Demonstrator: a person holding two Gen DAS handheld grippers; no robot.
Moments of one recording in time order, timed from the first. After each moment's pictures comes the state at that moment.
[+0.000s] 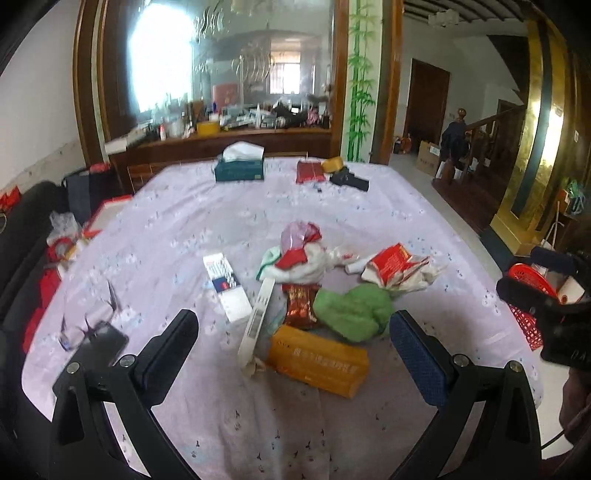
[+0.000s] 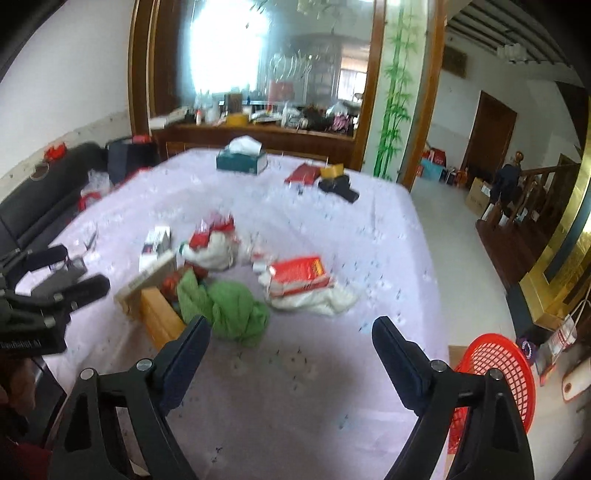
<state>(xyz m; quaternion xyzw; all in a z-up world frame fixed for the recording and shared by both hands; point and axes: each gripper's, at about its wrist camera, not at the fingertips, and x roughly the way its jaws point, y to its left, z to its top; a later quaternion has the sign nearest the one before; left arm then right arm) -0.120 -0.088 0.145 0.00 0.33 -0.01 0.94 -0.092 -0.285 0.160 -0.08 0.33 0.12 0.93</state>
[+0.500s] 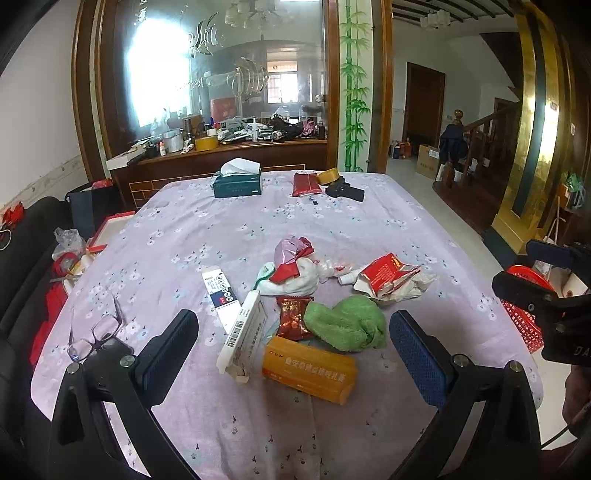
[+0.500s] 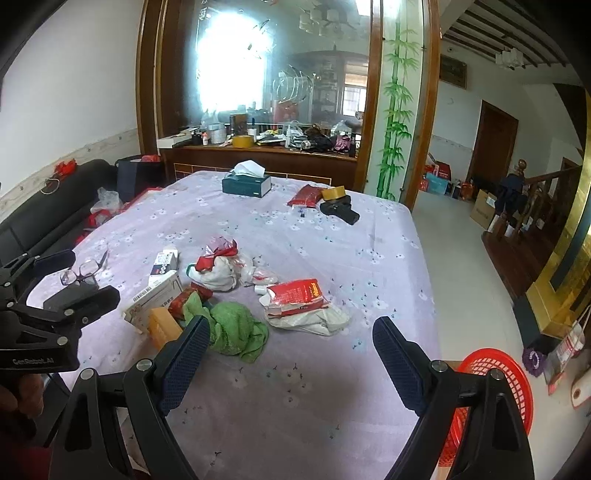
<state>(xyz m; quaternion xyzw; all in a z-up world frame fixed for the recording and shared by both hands) -0.125 -0.105 0.159 0.01 0.32 0.00 0.95 -0.093 -0.297 0.172 -0.07 0.32 0.15 0.93</state>
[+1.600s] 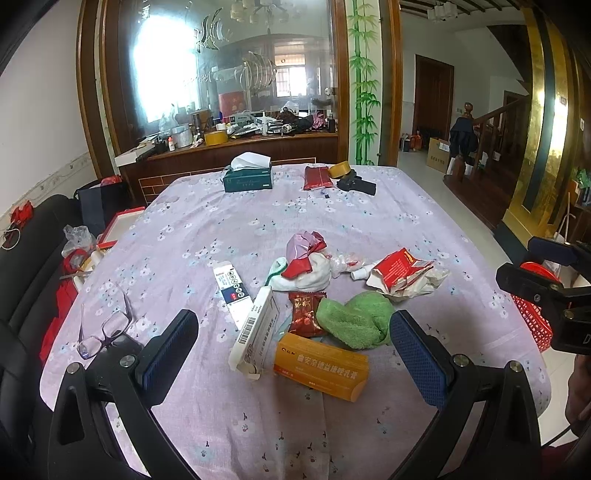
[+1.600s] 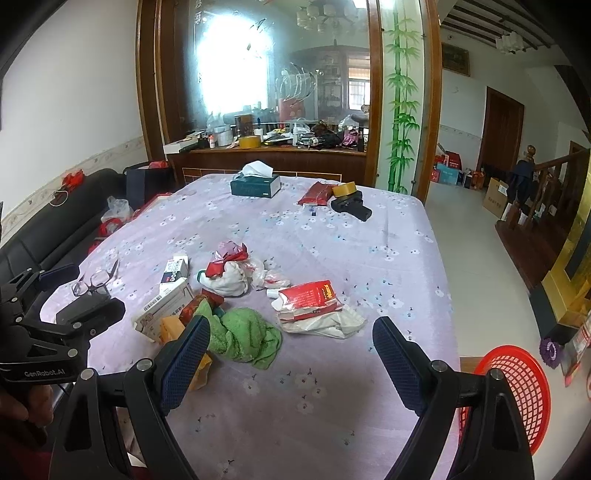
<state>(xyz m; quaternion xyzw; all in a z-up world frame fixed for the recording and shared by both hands) -0.125 -0.101 0.162 0.02 0.33 0.01 0.94 -0.079 -0.297 0.169 -0.04 0.33 0.17 0.93</state>
